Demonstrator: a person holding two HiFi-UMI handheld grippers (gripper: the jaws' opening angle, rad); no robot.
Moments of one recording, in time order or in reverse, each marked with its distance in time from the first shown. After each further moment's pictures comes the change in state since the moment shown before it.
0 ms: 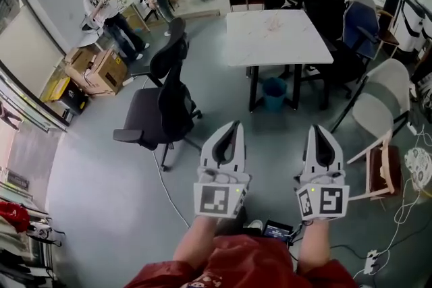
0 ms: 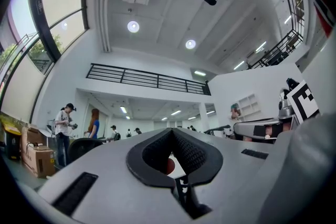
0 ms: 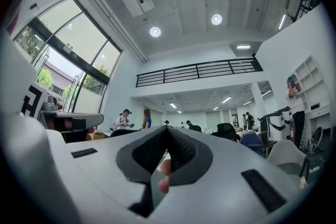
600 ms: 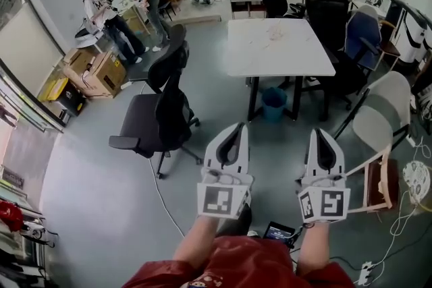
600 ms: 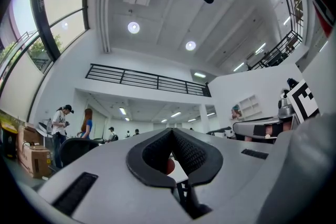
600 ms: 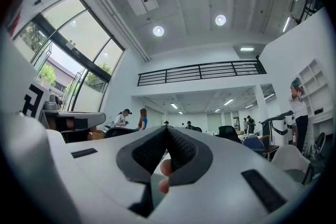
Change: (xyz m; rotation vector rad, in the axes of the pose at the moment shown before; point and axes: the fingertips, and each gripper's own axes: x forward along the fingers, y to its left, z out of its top) left arm 0.046 0.013 -0.017 -0.009 -0.024 -0.007; right arm 0.045 -0.014 -0.011 -0.040 -0.005 0.011
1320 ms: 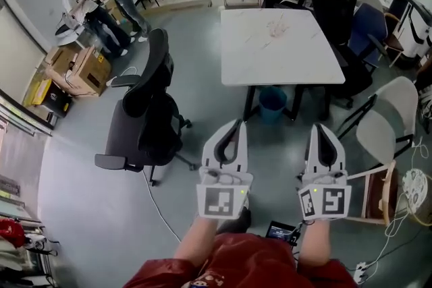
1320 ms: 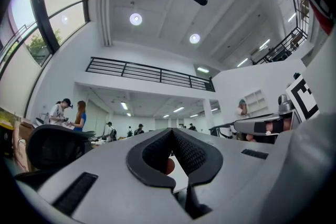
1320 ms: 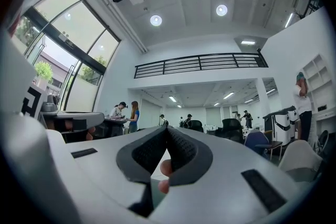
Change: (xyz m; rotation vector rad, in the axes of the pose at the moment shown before) left arm 0.156 0.095 -0.081 -0.006 0.040 0.020; right arm 0.183 -0.028 -0.075 0.002 0.071 -0.010
